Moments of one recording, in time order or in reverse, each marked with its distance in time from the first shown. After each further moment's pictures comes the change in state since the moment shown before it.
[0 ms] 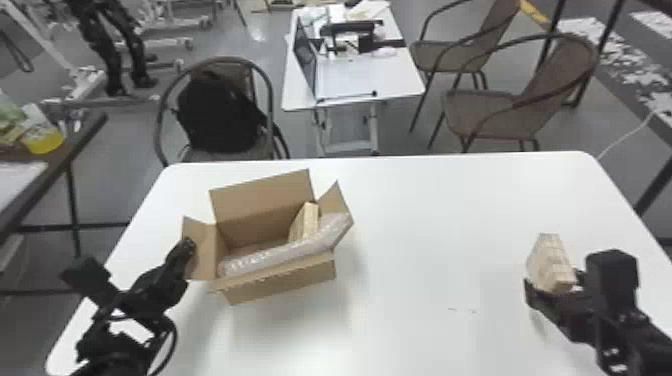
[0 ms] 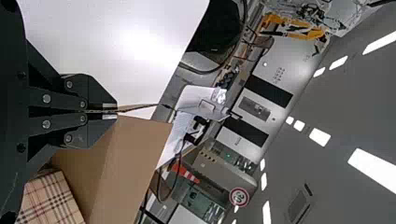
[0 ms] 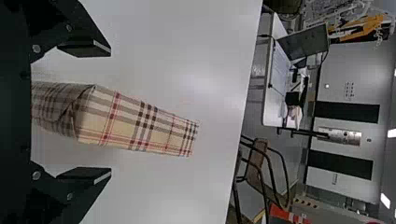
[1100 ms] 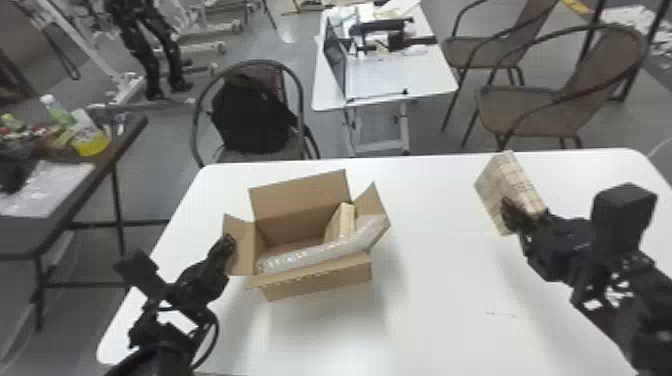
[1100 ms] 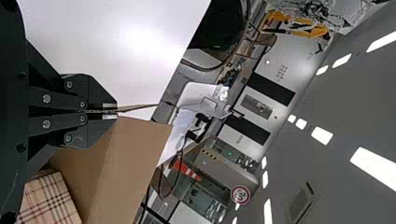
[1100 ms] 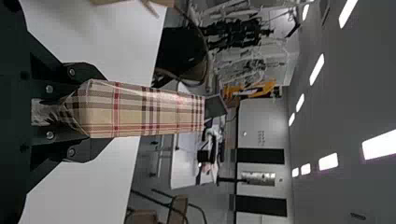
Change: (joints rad) left arm -0.009 0.000 -0.013 0.006 0.001 0.007 0.000; right arm -0.037 -0.003 0.226 -0.250 -0.228 -0.033 0.044
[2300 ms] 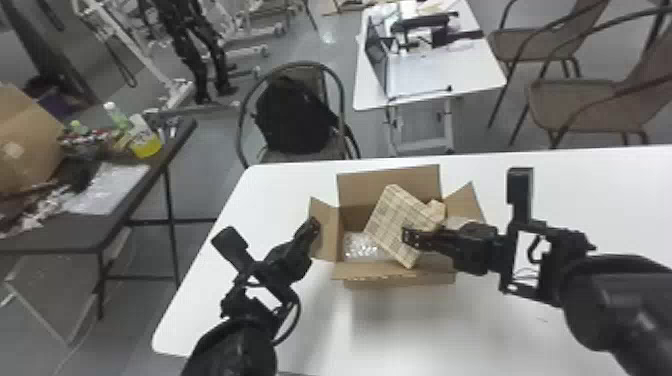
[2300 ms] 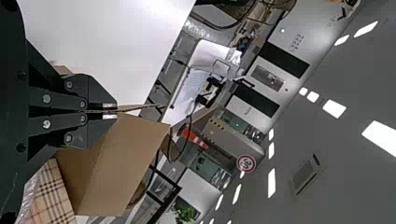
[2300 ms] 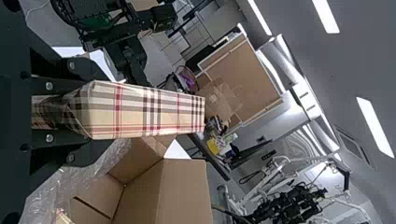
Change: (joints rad) left arm -0.041 0.000 -0.146 0.030 0.047 0.000 0.002; right arm -0.450 0.068 0.286 0.648 -0.406 0.158 0.490
